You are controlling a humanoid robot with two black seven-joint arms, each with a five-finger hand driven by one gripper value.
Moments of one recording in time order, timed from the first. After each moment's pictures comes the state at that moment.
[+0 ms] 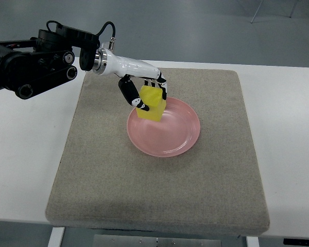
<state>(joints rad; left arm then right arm) -1.40 0.37 0.03 -0.96 1.31 -0.36 -0.40 0.01 0.00 -0.03 0.16 0.00 0.00 0.07</state>
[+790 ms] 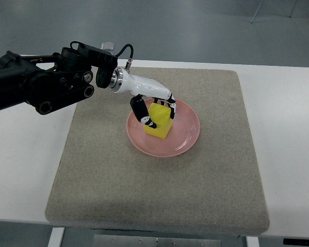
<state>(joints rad) -1.35 0.30 0.03 -0.94 1.40 -0.34 -0.40 0.01 0.00 -0.03 0.16 0.00 0.00 0.07</state>
